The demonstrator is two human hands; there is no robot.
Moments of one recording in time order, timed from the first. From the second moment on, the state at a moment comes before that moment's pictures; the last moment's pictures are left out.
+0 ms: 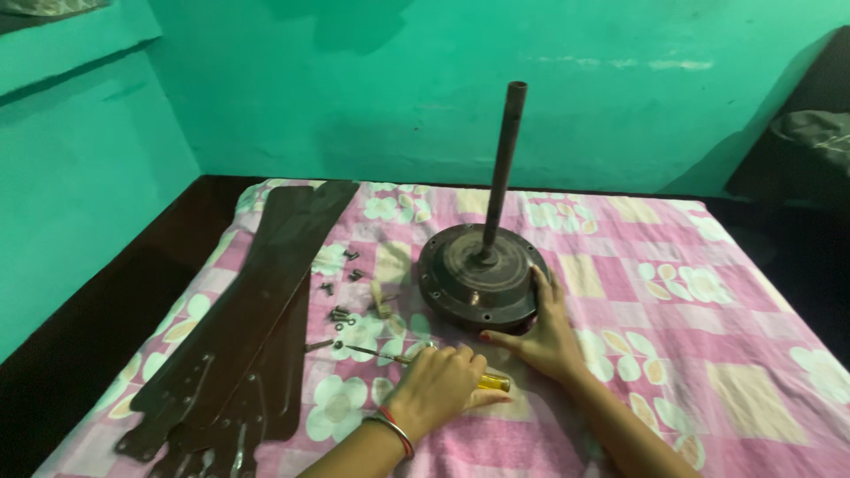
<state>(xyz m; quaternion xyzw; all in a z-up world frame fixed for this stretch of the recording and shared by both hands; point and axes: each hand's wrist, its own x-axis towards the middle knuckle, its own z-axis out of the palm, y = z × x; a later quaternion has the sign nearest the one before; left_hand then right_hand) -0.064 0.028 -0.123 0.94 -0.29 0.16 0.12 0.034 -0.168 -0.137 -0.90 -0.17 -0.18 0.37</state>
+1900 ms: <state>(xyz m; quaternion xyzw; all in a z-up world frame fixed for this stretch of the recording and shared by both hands) -0.009 0.194 -0.131 0.90 0.13 0.31 0.29 0.028 0.045 -0.134 -0.87 -0.45 -0.17 0.05</state>
